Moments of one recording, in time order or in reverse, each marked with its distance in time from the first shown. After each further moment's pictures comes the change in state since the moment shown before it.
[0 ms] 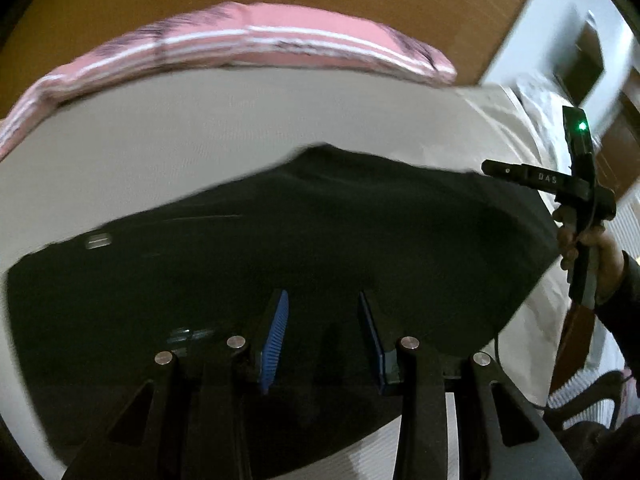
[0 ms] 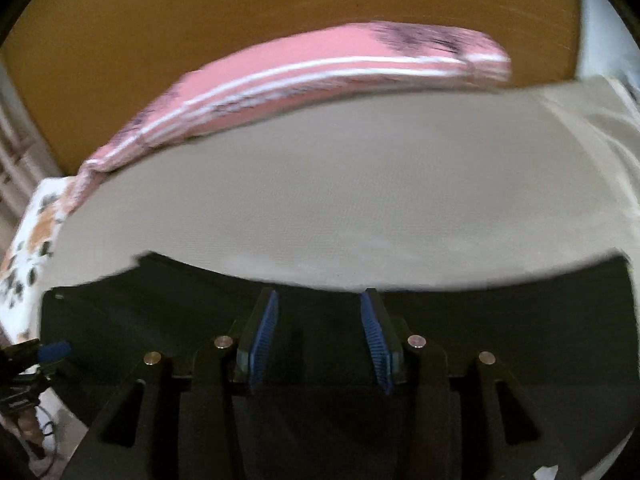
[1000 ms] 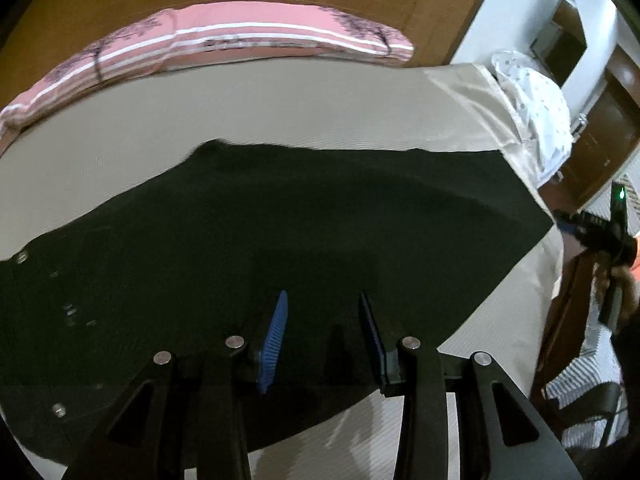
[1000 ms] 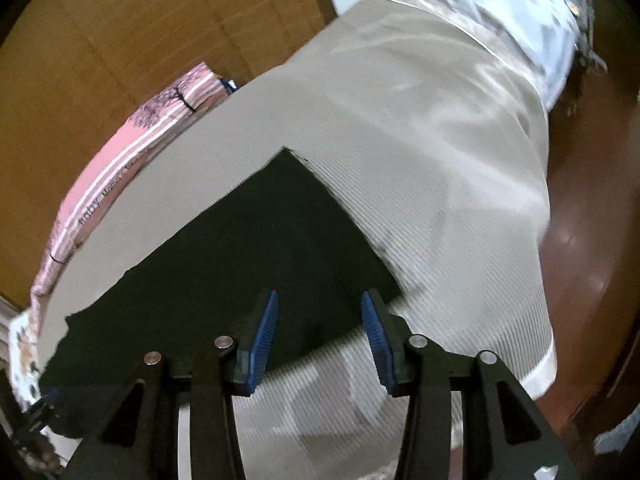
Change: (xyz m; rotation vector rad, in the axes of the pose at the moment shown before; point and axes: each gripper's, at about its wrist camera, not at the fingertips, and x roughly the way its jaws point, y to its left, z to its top) left arm 0.027 -0.087 0.007 0.051 0.012 -0.020; right arm -0.133 -0.238 -0.119 0.505 -0.086 -0.164
